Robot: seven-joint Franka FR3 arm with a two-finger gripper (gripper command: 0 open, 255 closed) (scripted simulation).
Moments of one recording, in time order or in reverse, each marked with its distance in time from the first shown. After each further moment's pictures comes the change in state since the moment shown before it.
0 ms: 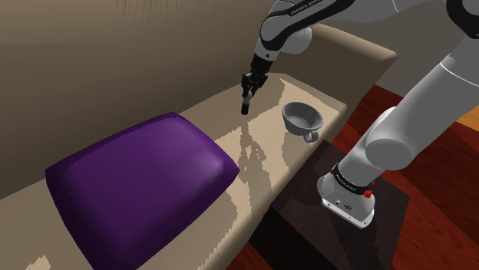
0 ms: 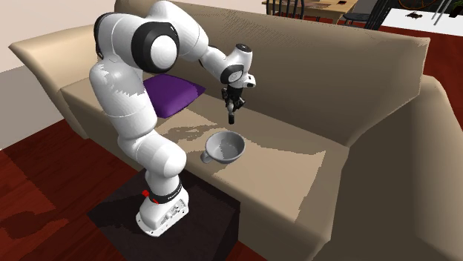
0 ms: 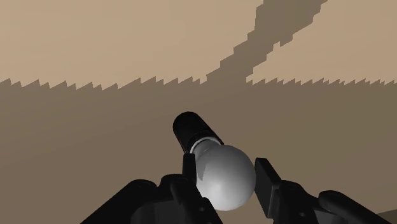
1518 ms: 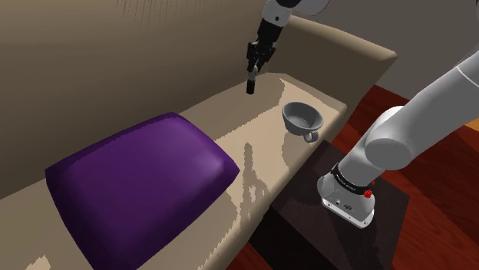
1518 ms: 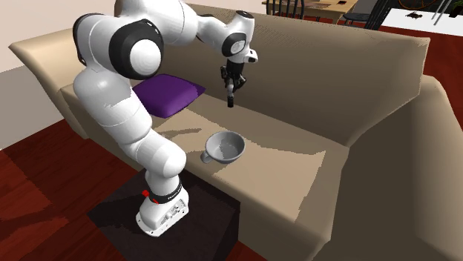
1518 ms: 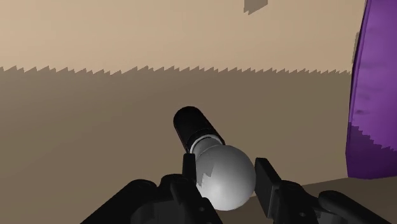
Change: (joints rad) arm -0.012 -0.139 -0.001 0.164 -0.068 -0.294 0.094
